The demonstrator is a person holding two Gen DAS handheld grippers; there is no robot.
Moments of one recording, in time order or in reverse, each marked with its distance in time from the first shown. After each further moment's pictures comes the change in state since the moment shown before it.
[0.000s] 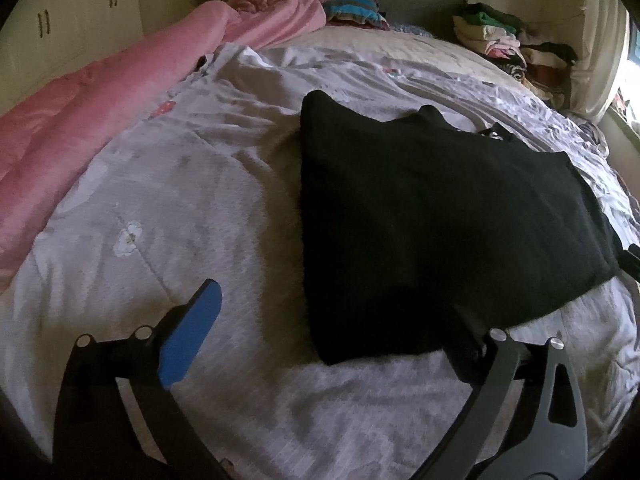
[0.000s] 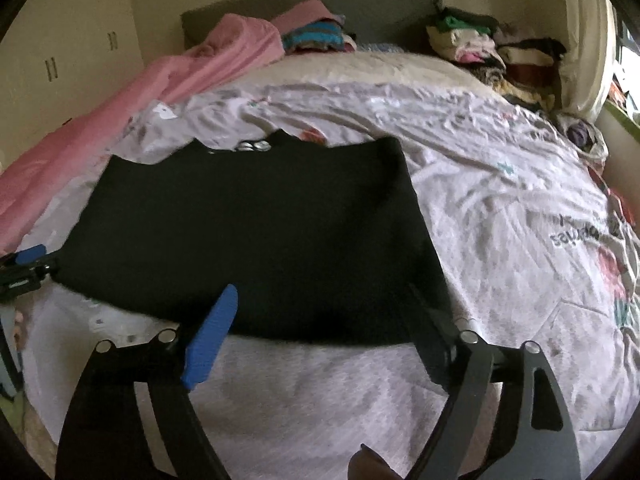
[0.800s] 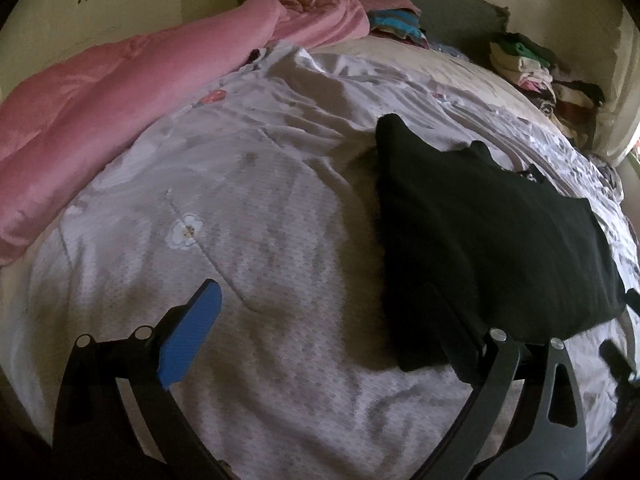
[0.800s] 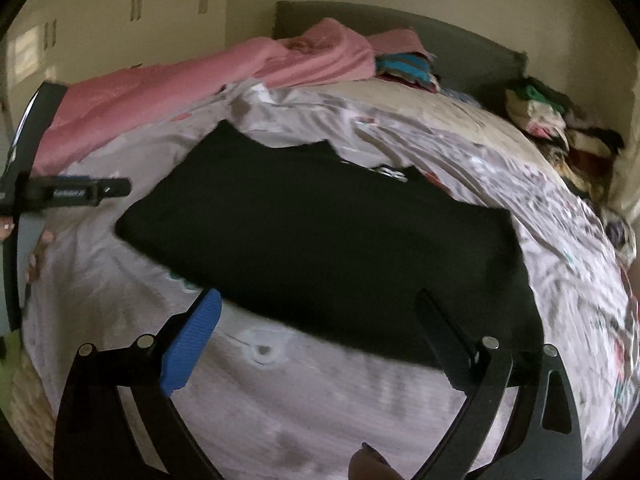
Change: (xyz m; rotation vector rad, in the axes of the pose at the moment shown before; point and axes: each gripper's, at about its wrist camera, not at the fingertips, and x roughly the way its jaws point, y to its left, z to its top) left arm -0.012 0.050 0.006 -0.140 -0.018 0.040; right arm -0.002 0.129 -0.005 -0.319 -0.053 0.092
